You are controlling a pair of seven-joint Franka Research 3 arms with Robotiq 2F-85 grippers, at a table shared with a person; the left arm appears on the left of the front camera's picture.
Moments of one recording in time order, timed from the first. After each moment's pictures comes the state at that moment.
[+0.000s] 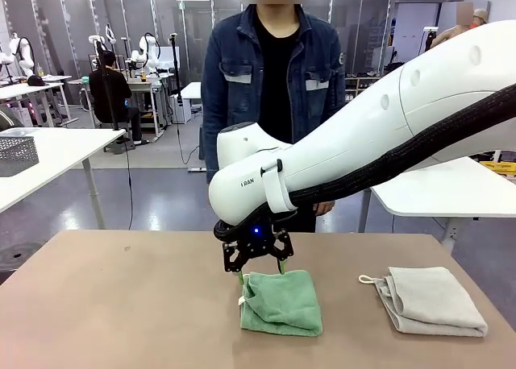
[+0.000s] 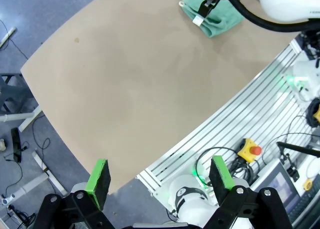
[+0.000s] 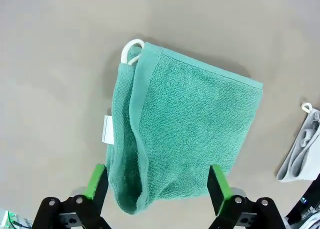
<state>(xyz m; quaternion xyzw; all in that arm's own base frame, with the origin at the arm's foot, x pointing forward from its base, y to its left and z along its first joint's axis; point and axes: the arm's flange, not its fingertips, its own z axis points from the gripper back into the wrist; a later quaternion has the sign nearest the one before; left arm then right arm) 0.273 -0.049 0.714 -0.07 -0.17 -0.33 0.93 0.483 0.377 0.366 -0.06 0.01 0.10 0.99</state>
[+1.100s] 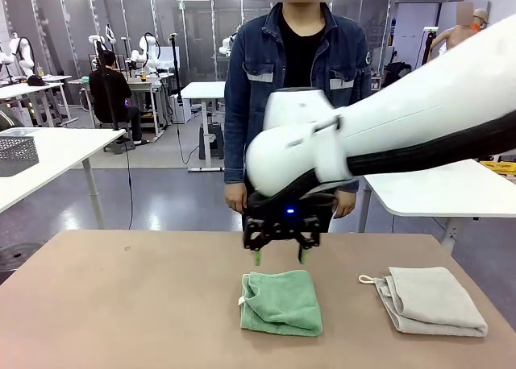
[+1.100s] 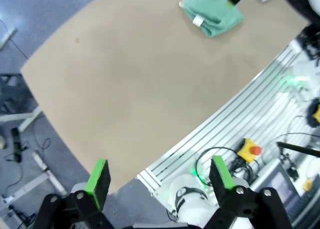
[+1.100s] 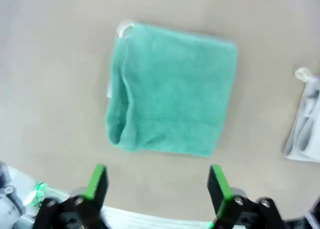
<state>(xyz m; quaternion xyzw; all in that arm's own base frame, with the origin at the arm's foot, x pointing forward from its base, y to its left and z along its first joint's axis) 0.273 -0.049 0.714 -0.07 -0.17 -0.33 0.93 0.438 0.285 0.436 0.07 -0.02 0.05 1.00</state>
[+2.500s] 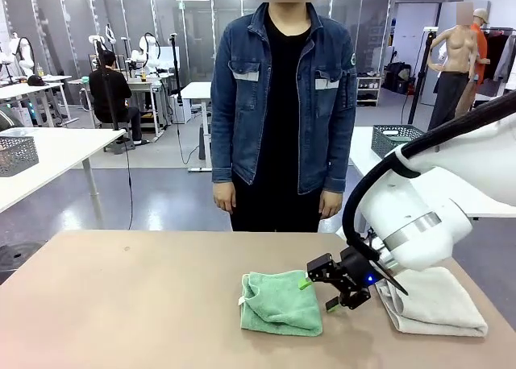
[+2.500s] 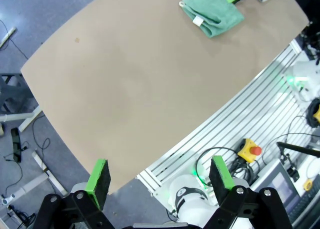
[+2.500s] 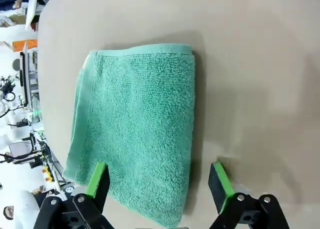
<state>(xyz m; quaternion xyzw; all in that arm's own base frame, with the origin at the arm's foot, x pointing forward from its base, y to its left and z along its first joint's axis) 0.273 -0.049 0.714 -0.07 -0.17 -0.33 0.93 0.458 0.133 0.266 0.38 -0.04 -0.03 0.92</state>
